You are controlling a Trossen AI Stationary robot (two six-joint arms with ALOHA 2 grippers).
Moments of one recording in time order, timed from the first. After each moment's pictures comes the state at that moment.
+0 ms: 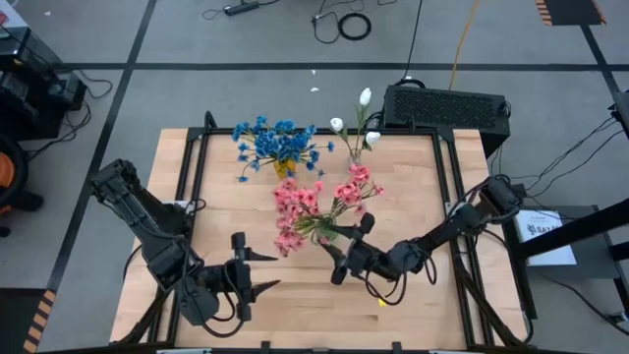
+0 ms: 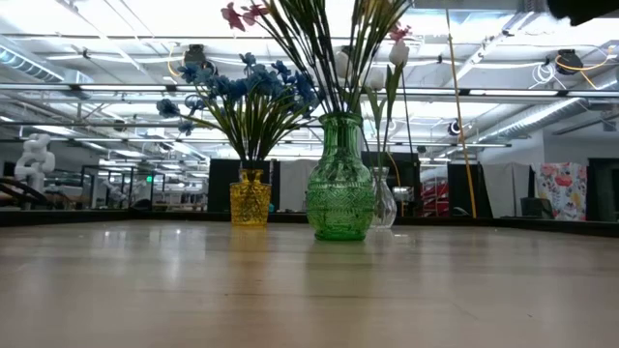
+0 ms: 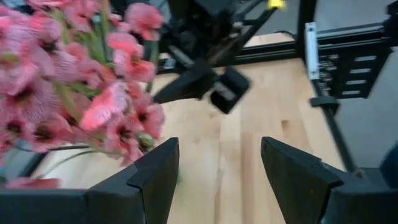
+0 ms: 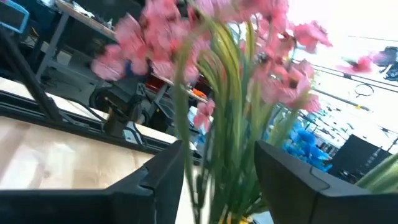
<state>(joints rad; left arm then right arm) -0.81 1.45 1.32 -0.53 -0.87 -0.35 0.51 1.76 0.85 1.18 0.95 -0.70</state>
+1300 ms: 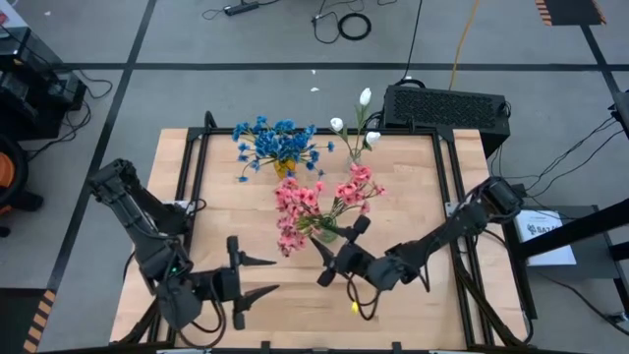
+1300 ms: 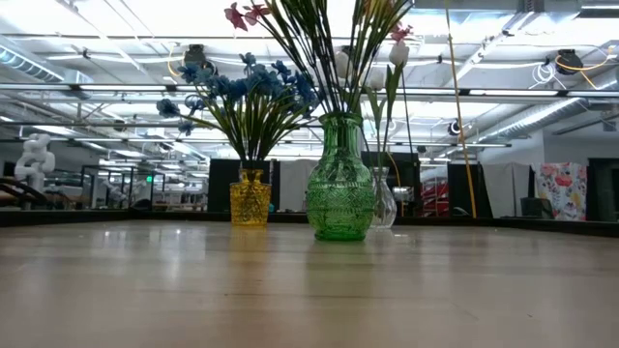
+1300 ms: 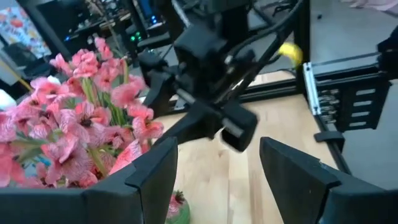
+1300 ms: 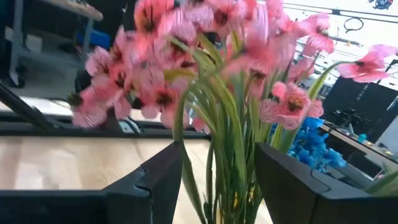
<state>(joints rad) -0.86 1.45 1.33 -0.32 -0.98 -0.11 0.54 1.76 1.14 0.63 1.15 -0.31</state>
